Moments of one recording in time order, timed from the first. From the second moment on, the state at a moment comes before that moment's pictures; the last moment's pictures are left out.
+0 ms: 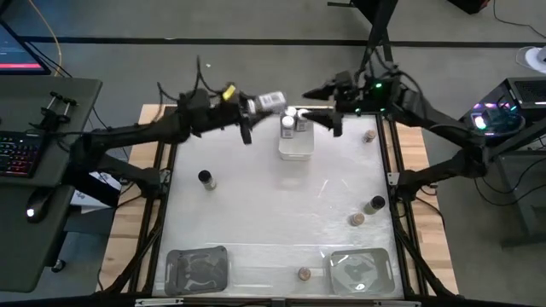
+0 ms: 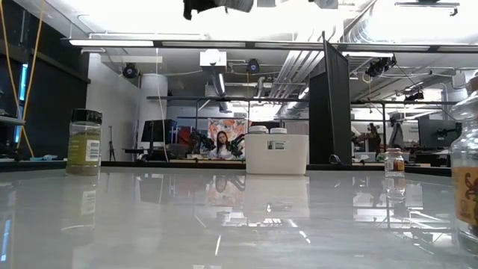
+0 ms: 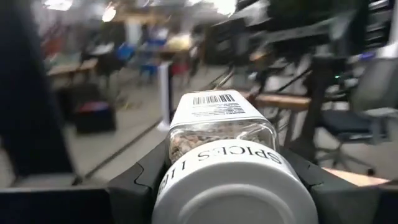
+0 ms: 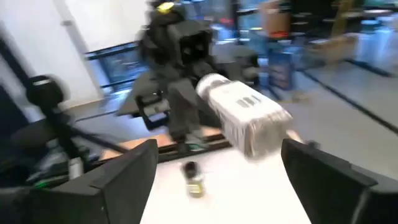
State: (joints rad) left arm 0.31 1.29 1.14 0.15 -0.04 0.01; right arm -0.41 1.28 1.51 -0.41 -0.34 0.13
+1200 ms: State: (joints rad) left arm 0.39 2.27 2.11 -0.79 -0.02 0.43; right arm -0.47 1.14 1.51 -0.68 -0.11 0.19
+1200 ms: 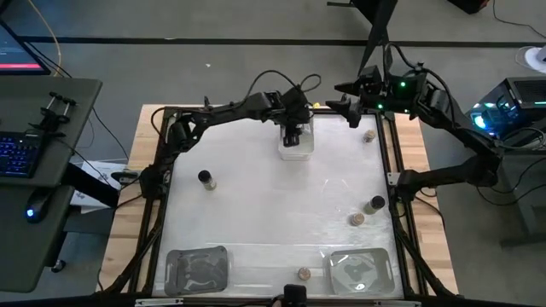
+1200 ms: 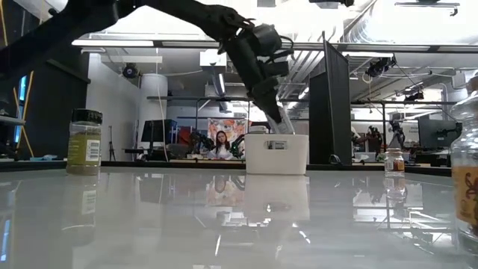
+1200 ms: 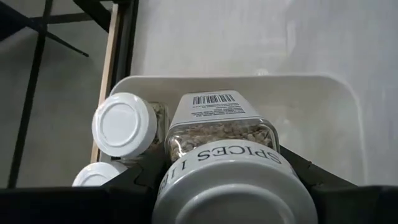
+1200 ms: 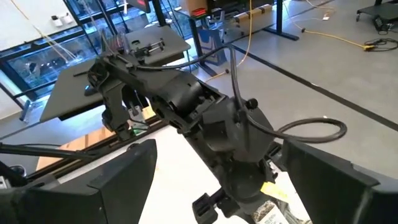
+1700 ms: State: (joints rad) left arm 0.38 2.29 2.11 -0.90 -0.02 0.48; right arm -0.47 1.20 1.51 -0.69 -0.11 0.22
